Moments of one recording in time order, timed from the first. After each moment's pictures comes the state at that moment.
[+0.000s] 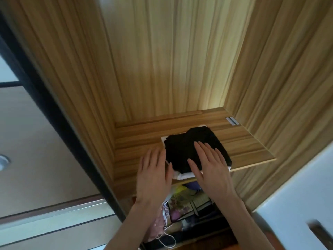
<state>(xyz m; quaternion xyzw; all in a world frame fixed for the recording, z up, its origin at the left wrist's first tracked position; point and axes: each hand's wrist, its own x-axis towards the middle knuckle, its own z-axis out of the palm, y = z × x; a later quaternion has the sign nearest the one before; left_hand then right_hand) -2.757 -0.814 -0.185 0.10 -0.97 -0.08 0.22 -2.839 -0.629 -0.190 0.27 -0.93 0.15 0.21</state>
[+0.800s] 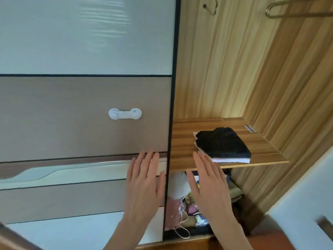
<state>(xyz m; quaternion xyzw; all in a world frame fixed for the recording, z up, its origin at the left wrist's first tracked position) -2.492 -0.894 -0.146 0.13 -0.91 -0.06 0.39 -2.574 -0.714 -0.127 0.27 -0.91 0.20 0.22</state>
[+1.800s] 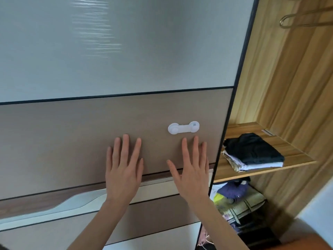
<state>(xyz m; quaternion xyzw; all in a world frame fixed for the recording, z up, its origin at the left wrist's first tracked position) -2.486 -1.171 -0.149 0.10 -0.87 0.07 0.48 -2.562 -0.961 -0.148 0.19 -0.90 0.25 0.31</state>
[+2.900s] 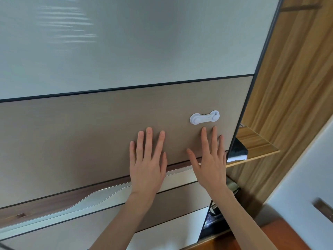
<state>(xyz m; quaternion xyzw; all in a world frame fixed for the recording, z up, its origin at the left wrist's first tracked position) -2.623 -0.965 -0.149 0.05 -0.87 0.01 0.50 -2.683 -0.772 -0.145 0.13 -0.92 0.26 0.27</state>
